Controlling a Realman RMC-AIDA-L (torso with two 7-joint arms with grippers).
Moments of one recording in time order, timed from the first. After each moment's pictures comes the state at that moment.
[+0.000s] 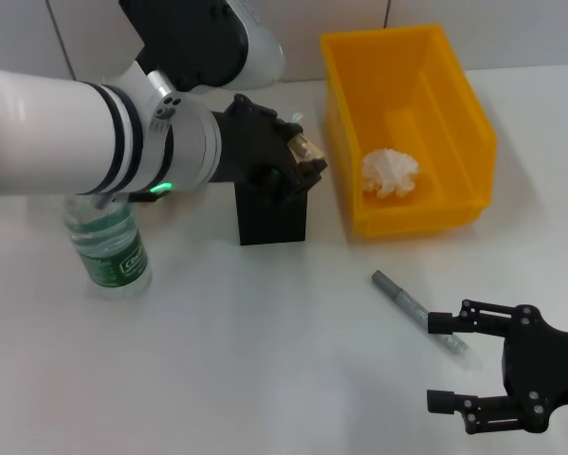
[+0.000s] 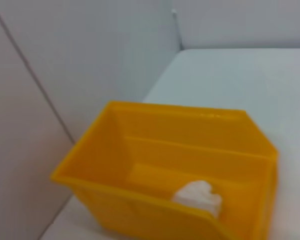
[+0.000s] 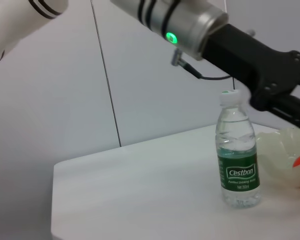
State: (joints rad) left arm -0.52 -2.08 1.79 1.57 2.48 0.99 -2.49; right arm 0.20 2.08 -0.80 -0.77 -1.87 -1.84 1.10
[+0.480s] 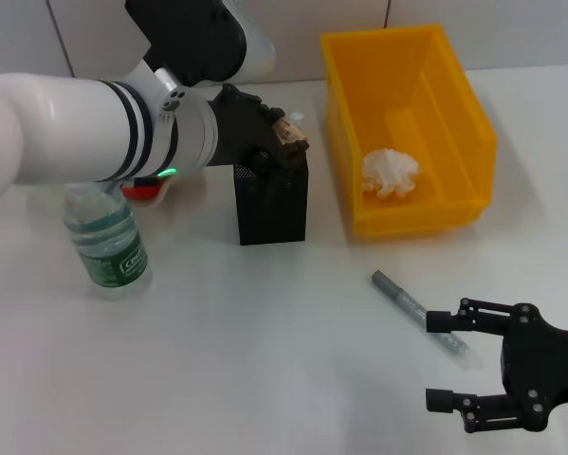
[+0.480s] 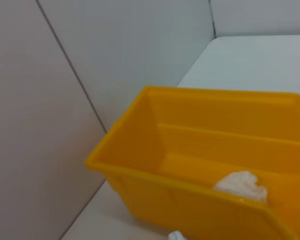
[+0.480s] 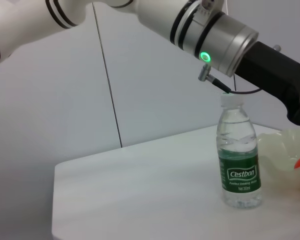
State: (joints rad) left arm -0.59 -2.08 1.79 1.36 2.49 0.82 -2.47; right arm 0.21 2.08 -0.80 -0.77 -1.87 -1.84 1.10
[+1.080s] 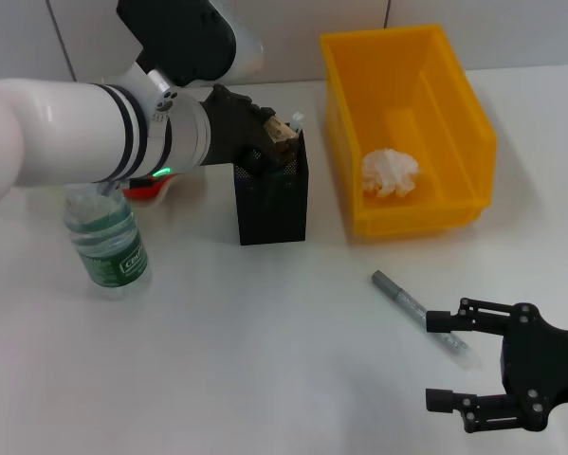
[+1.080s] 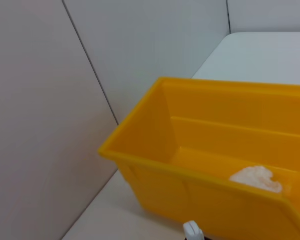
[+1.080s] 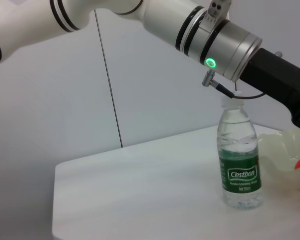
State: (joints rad) left arm -0.60 -2.08 1.78 1.32 2.49 0.79 -2.47; right arm 0.21 2.08 -0.80 -0.77 -1.87 -1.84 1.10
